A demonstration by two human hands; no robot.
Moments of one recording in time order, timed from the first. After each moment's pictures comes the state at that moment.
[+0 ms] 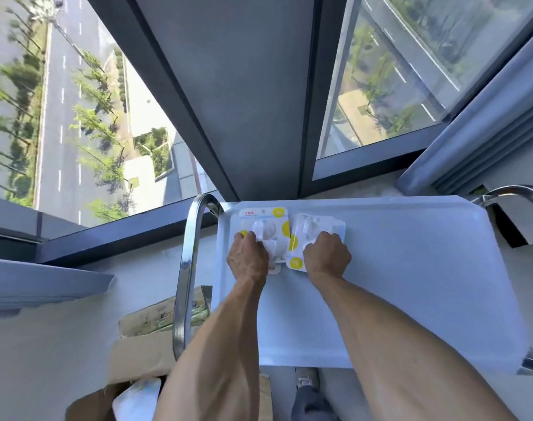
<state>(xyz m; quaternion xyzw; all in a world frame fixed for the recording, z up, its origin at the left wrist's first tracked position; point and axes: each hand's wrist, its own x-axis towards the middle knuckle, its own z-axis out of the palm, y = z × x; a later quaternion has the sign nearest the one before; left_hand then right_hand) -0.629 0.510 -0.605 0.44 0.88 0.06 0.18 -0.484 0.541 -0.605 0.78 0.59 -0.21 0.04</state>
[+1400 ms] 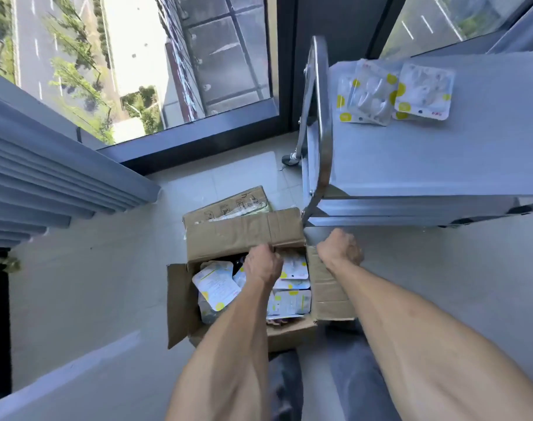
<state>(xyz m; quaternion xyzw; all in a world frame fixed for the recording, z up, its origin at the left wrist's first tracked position) -0.828 0.104 -0.666 0.43 0.82 0.00 0.38 -0.679 0.162 -0.636 0.81 0.50 -0.30 0.12</state>
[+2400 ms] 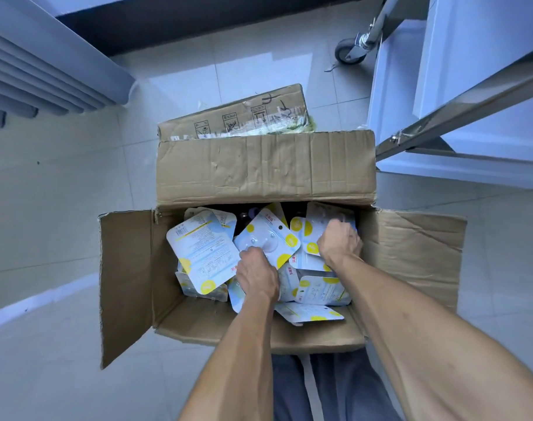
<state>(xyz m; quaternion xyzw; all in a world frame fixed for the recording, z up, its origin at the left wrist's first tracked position) -0.880 0.009 -0.996 0.28 0.87 -0.15 0.37 -0.762 0.106 -1.022 0.71 0.58 -0.30 0.26</state>
